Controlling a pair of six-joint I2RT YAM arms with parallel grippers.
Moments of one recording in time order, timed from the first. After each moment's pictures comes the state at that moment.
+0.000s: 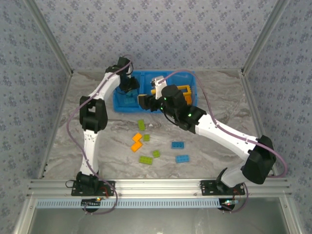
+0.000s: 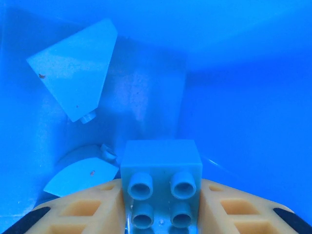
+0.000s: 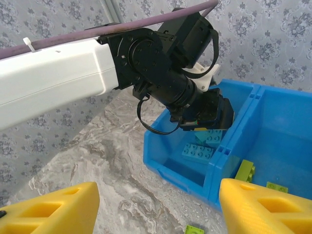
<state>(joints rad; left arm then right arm) -0.28 2.38 2.18 -0.90 0.17 -0.50 0.86 1.45 1.26 -0.10 0.11 0.32</state>
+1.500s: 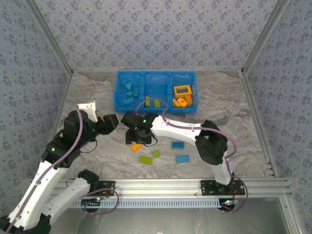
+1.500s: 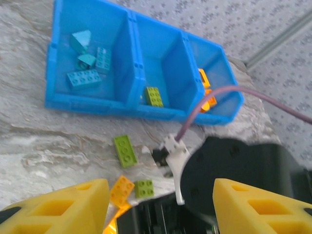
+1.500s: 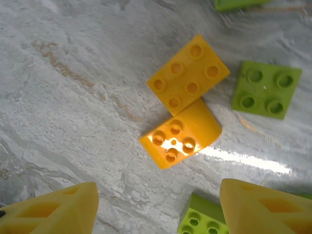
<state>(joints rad) -0.51 0.66 0.94 -0.75 0.03 -0.59 1.08 1.99 1.62 -0.86 -0.05 1.00</state>
